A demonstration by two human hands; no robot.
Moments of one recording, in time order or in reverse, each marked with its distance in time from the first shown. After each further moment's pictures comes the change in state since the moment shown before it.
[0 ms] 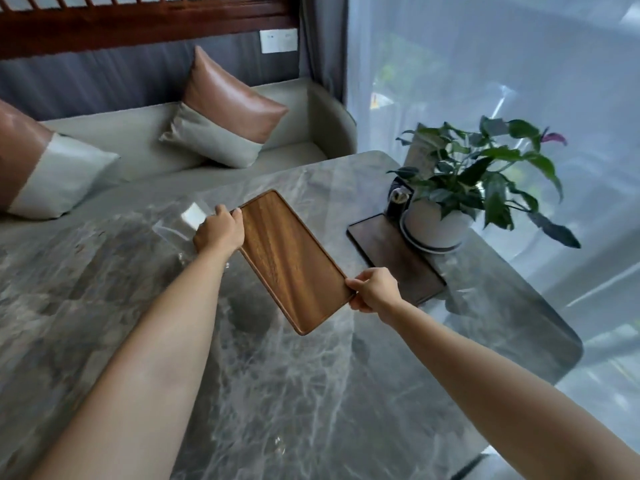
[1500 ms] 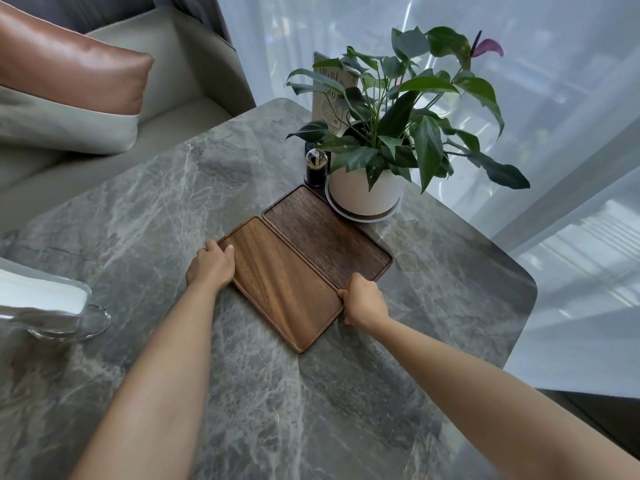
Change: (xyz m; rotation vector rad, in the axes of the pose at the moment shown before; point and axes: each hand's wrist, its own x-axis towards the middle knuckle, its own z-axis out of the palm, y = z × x) left_hand 0.037 0.078 0.170 0.201 -0.397 0.170; right_hand 0.077 0.089 -0.037 -0.318 0.107 0.225
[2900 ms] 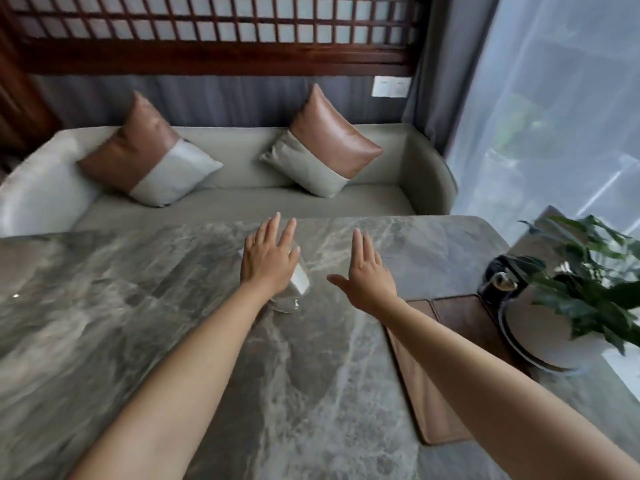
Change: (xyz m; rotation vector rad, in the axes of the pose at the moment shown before) left_hand -0.091 -0.167 -0.149 0.088 0.583 -0.005; right_hand -0.076 -0.258 0.068 -0.485 -0.008 -0.938
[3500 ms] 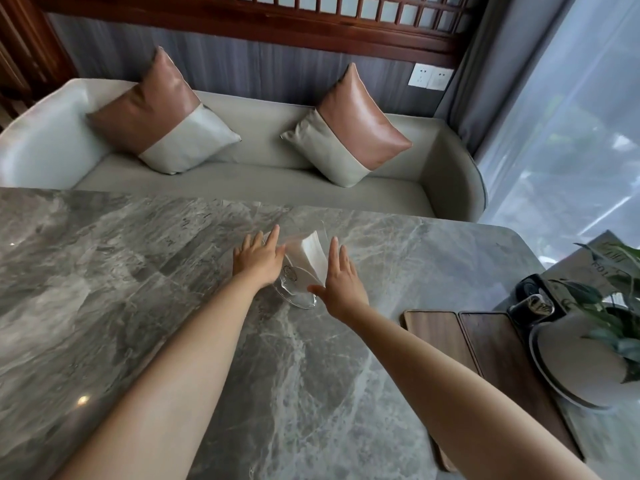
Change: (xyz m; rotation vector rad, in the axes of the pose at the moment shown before) left_hand 0.023 -0.072 0.053 -0.192 -0.320 -0.309; right_hand 0.036 -0.049 0.073 0.055 -0.177 -0.023
